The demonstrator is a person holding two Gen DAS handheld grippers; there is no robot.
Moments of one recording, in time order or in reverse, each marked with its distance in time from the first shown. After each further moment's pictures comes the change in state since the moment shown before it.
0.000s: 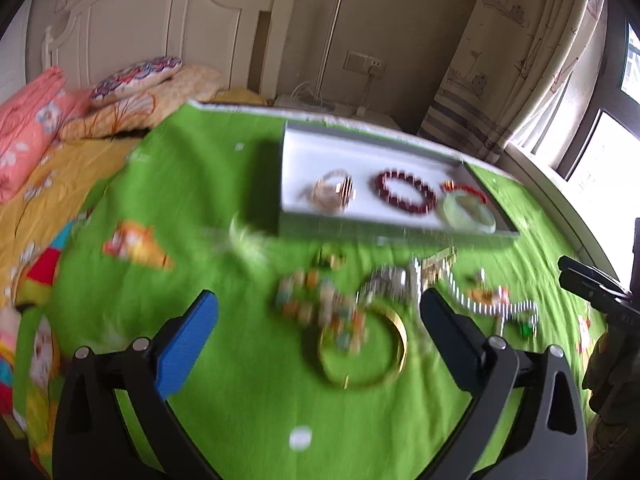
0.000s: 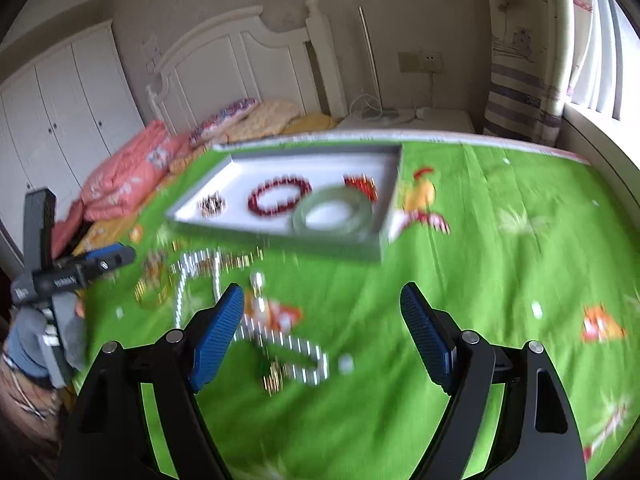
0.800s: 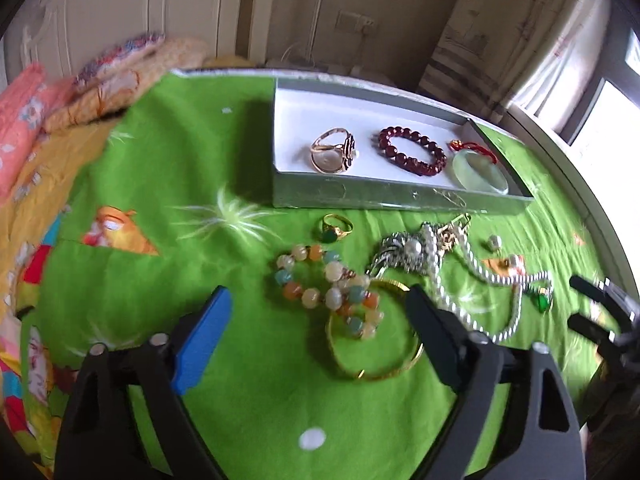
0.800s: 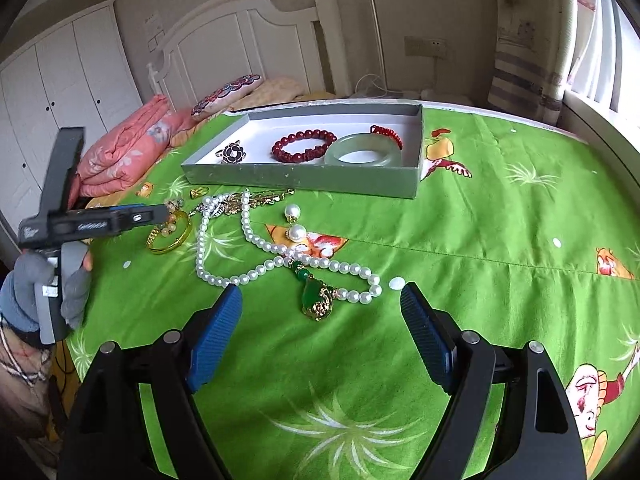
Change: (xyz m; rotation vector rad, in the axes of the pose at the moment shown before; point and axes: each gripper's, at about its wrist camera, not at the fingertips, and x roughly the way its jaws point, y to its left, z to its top) left arm 0.034 -0.001 0.014 0.026 0.153 -0.010; right arm -0.003 0.036 -0.035 -0.014 0.049 -0.007
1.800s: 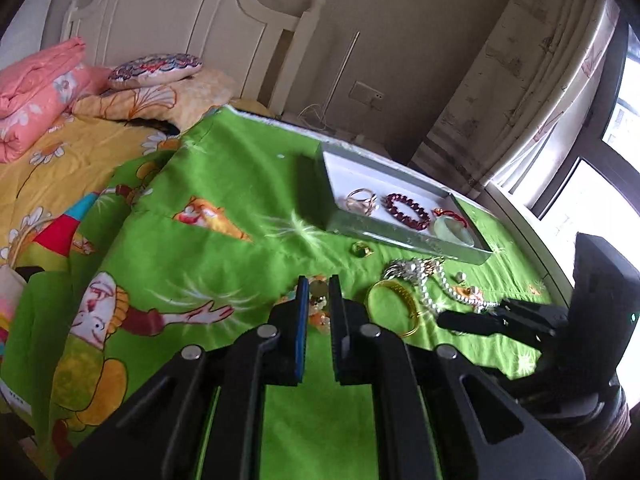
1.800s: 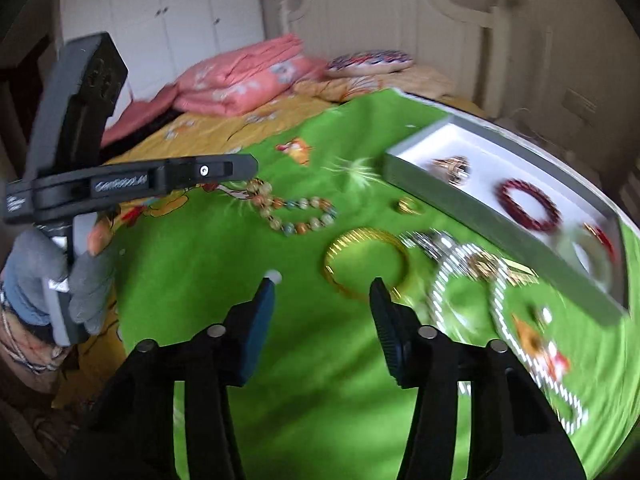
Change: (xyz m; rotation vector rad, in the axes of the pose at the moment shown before) left arm -0.090 0.071 -0.055 -0.150 -0.239 -0.105; right arm 0.067 0.182 0.035 -0.418 0.116 0.250
